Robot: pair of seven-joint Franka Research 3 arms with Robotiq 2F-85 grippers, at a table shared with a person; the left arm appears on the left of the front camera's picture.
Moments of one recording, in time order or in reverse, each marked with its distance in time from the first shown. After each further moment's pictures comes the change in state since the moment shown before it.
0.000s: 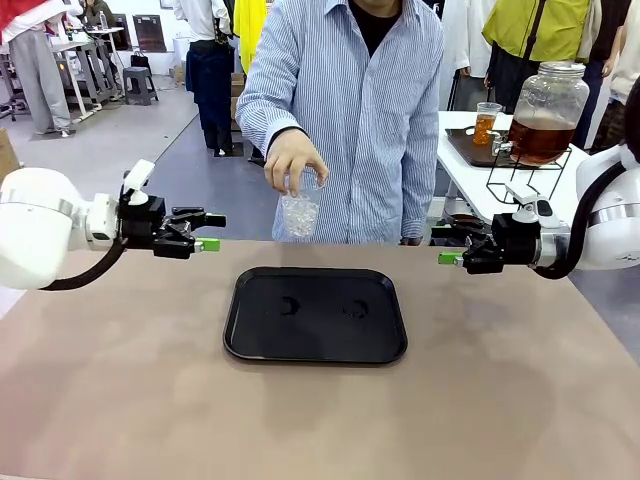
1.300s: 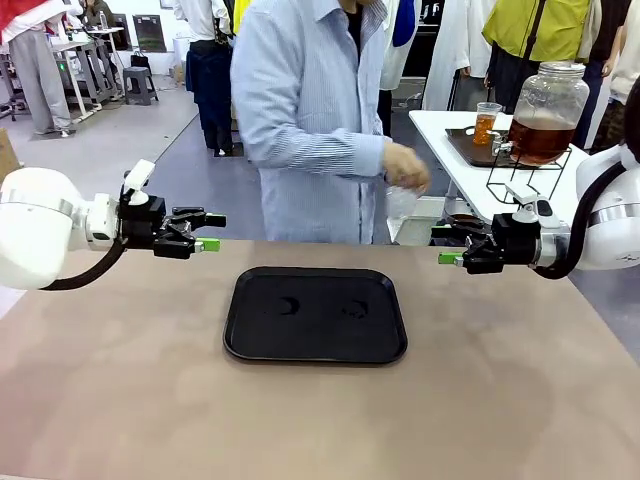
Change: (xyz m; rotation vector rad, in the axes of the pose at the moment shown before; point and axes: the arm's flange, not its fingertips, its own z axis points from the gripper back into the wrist) left arm 0.000 0.000 0.000 -0.001 0.000 0.000; right arm 0.000 0.000 0.000 0.000 0.000 0.000
